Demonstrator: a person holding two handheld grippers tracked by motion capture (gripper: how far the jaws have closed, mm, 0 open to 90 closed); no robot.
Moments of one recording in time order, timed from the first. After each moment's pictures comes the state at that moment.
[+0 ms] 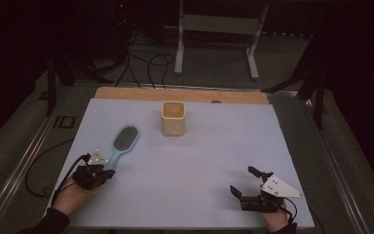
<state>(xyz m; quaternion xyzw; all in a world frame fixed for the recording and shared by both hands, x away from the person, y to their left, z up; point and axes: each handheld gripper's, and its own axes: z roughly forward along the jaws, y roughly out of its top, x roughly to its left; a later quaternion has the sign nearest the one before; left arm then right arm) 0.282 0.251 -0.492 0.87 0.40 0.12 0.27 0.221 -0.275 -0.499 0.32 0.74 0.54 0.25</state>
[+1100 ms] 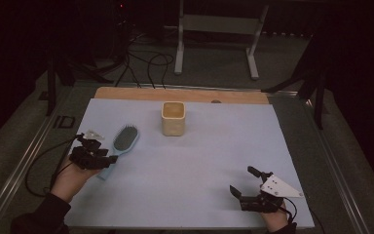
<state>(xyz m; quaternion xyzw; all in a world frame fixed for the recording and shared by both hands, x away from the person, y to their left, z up) 0.314 0.242 -0.435 0.83 0.48 0.11 0.27 0.221 -0.275 -0.499 0.31 0.74 0.54 0.25</state>
